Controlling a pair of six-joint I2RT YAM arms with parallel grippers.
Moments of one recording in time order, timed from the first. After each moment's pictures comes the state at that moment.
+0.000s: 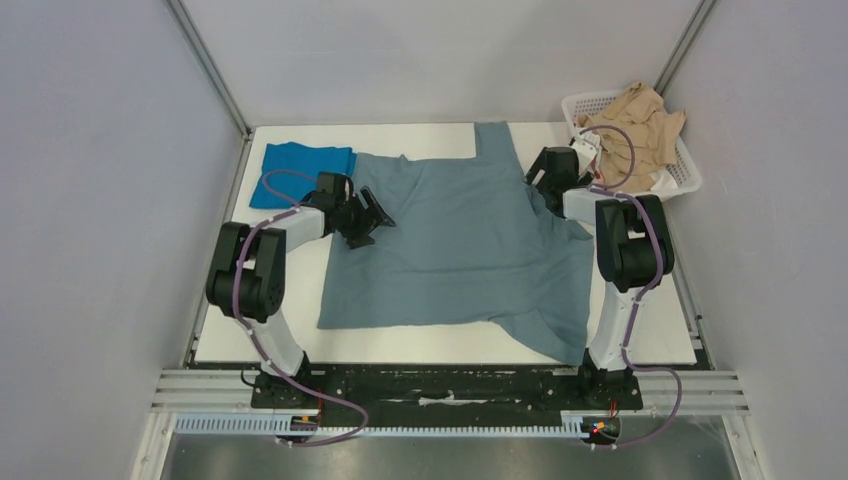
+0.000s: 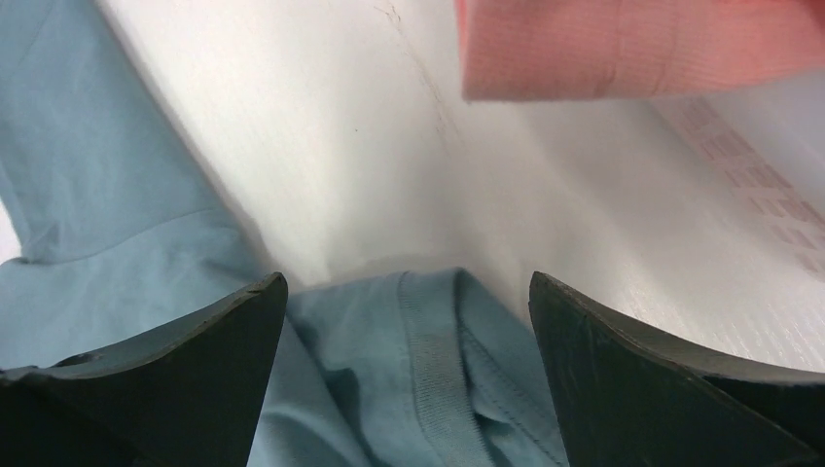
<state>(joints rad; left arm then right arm) -0.19 1.81 1.03 -0.15 0.35 -0.74 0.10 2.02 1.19 0.19 0.38 0.54</state>
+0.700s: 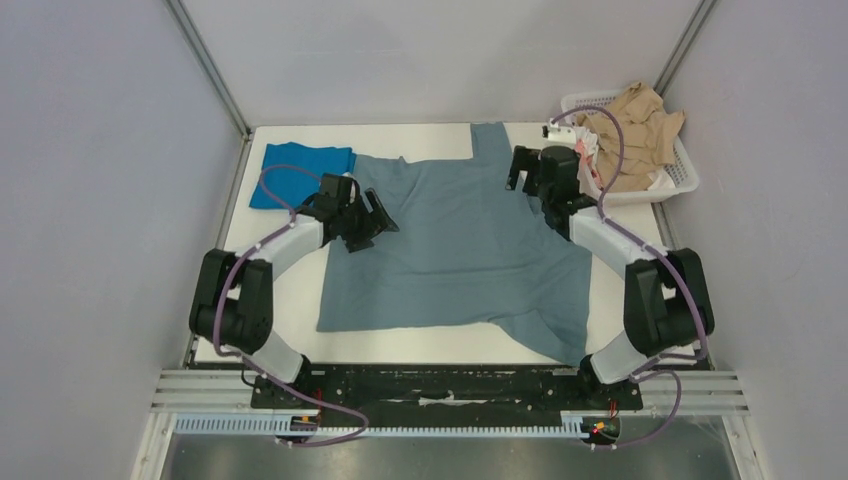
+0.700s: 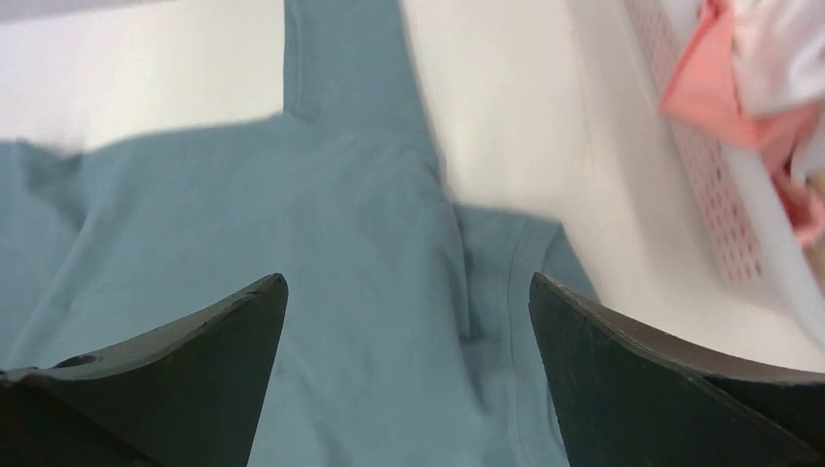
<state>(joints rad) -0.26 1.65 1.01 -0.27 0.25 -0.73 0.25 1.65 1.08 0.15 0.24 0.23</state>
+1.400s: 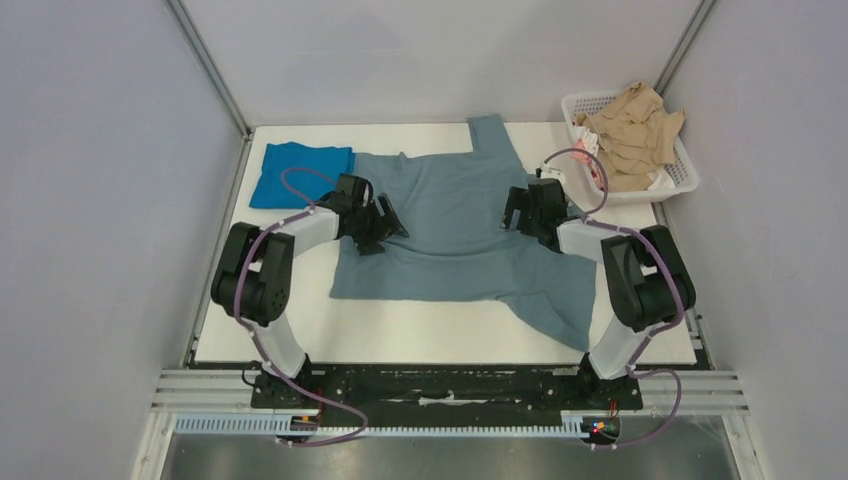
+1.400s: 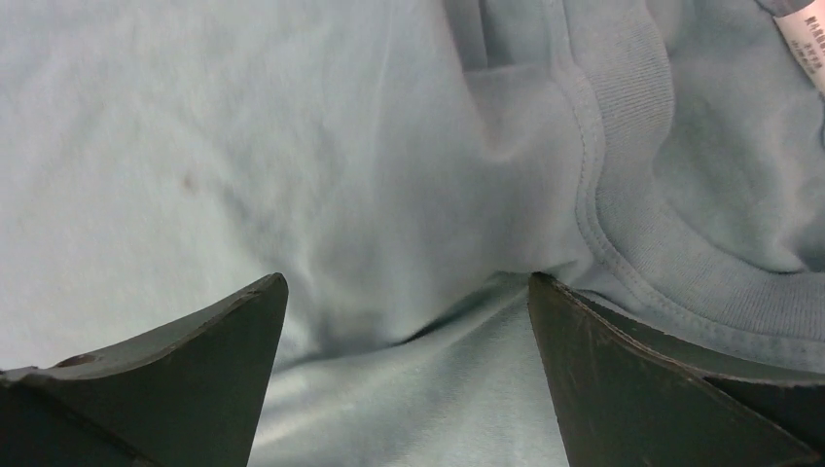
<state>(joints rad) -0.31 1.74 0.98 -0.25 0.26 -0.74 0.28 1.70 0.82 0.10 0.17 0.40</state>
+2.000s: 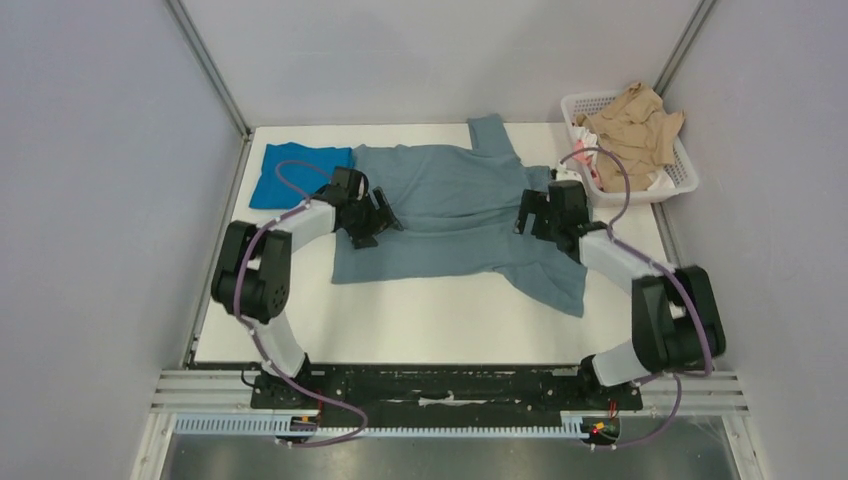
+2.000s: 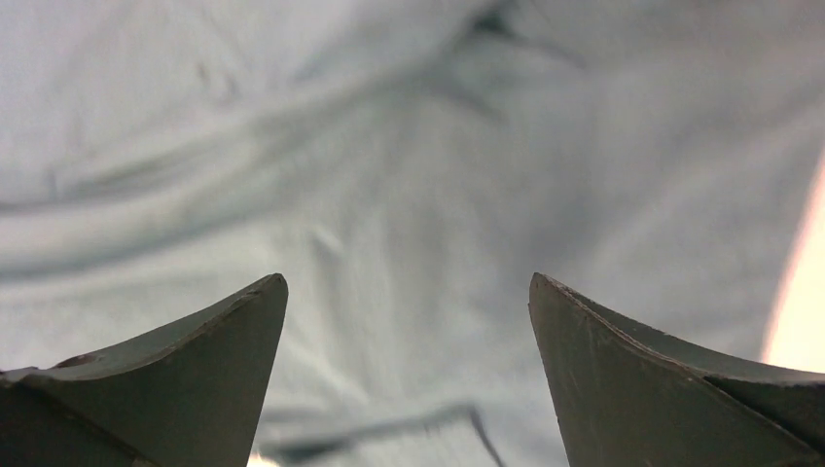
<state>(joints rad) -0.26 1.87 1.18 -0.31 0.26 -0.71 0.21 1.61 0.89 -0.02 0.09 0.34</state>
